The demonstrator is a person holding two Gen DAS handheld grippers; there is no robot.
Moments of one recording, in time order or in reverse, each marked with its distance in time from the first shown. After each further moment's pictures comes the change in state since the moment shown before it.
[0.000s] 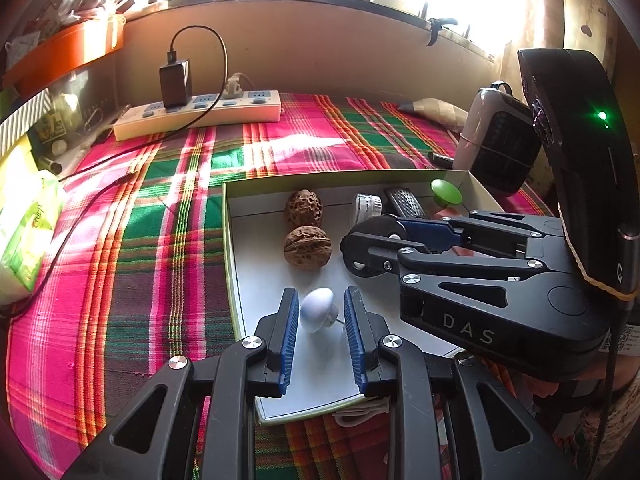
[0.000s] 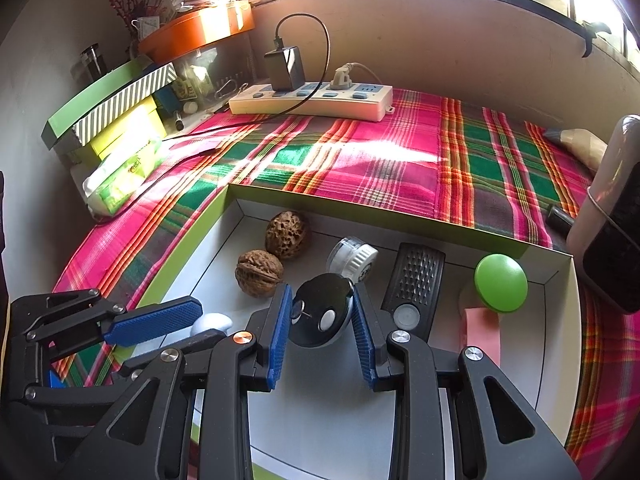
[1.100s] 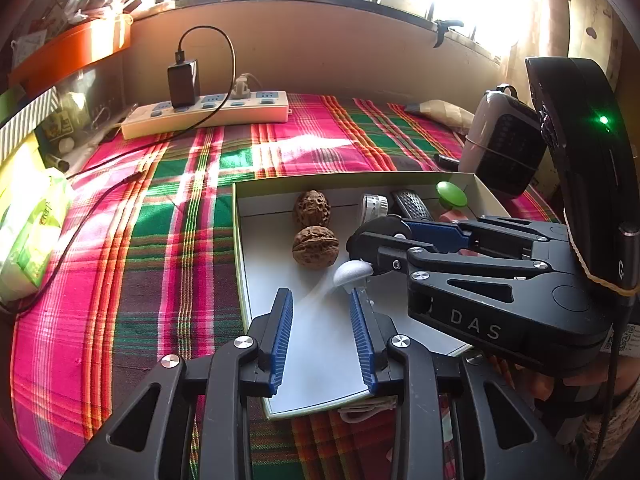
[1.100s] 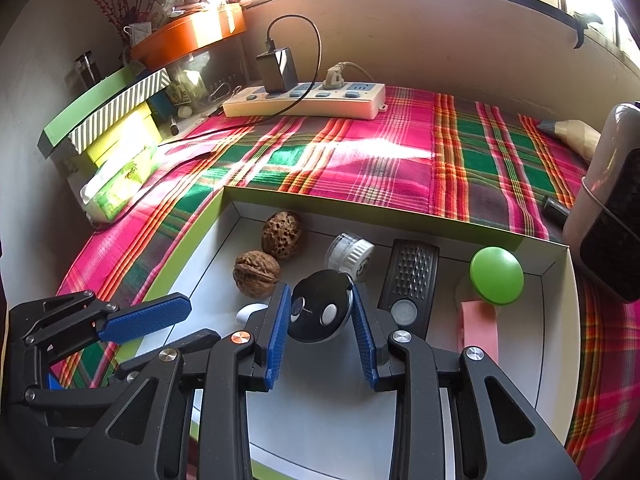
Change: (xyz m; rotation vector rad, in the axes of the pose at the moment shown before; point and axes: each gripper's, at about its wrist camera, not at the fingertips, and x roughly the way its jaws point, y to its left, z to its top) left arm -0.004 -0.001 0.000 -0.007 -0.001 0.018; right arm -0.002 -0.003 0.000 0.039 0.000 -0.003
